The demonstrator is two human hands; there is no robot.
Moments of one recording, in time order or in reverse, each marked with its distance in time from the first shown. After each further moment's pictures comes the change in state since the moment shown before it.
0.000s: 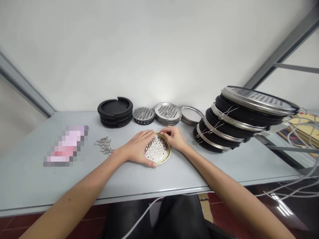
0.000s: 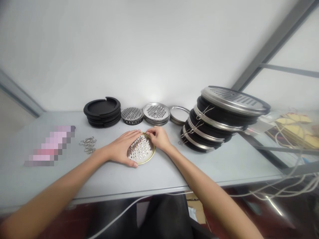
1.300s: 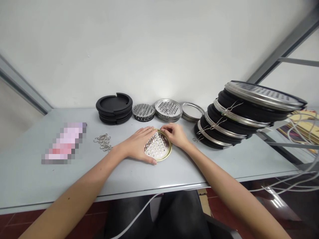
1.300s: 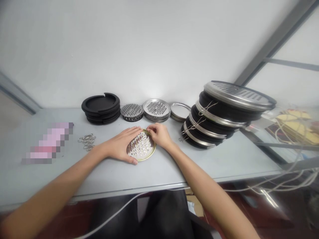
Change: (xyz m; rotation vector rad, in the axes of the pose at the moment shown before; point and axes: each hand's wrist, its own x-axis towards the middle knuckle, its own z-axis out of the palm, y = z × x) left_hand -0.001 0.001 -0.006 0.016 -0.055 0.006; right_hand -0.002 -0.007 -0.006 -0.068 -0.002 0.001
